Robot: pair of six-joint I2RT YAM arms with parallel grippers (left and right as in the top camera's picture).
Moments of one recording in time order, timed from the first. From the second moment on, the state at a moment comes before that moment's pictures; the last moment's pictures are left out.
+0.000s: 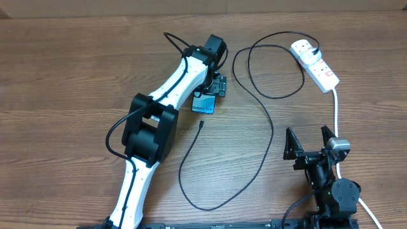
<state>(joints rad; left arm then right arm) -0.48 2.41 2.00 -1.00 -0.06 -0.39 -0.01 0.01 0.04 -0.08 -0.12 0.17</state>
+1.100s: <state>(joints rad) -0.49 2.41 1.99 -1.00 -0.05 -0.39 -0.01 0.01 0.04 -0.08 -0.12 0.17</state>
